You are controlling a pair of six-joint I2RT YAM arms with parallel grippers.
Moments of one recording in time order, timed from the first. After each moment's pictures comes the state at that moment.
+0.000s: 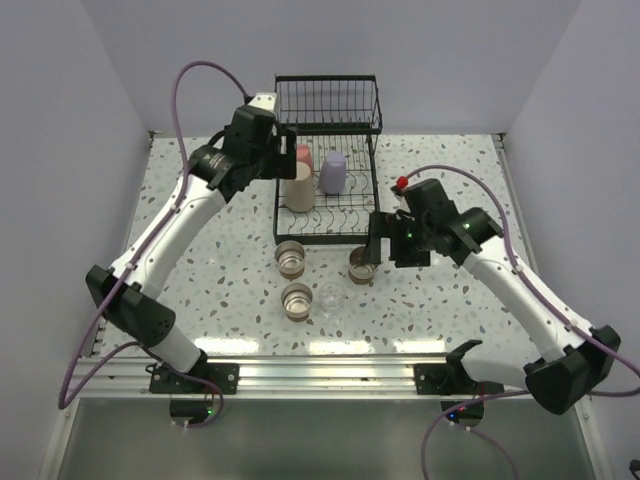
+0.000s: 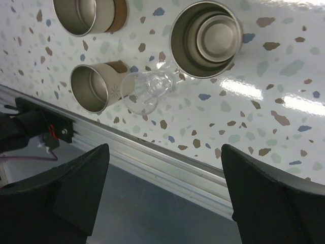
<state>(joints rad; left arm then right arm) -0.52 1.66 1.84 -0.82 -0.31 -0.30 0.49 1.15 1.21 -1.00 -0.18 0.55</state>
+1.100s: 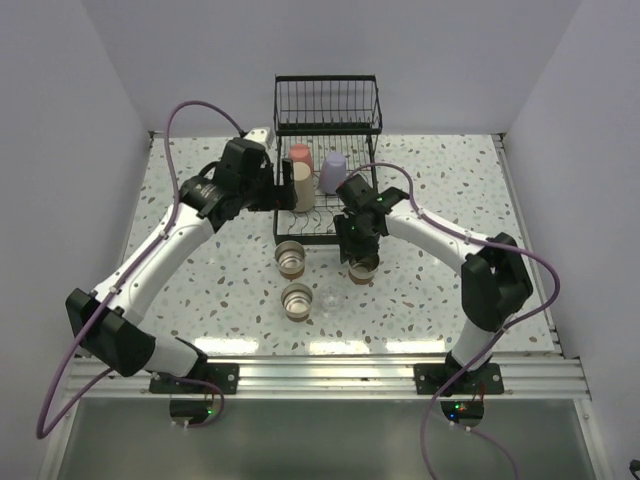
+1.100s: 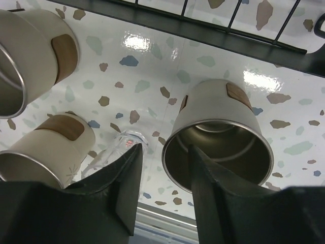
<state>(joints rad) -0.52 1.40 1.45 -0.74 -0.12 -0.44 0.66 1.74 1.38 -0.84 -0.05 0.47</state>
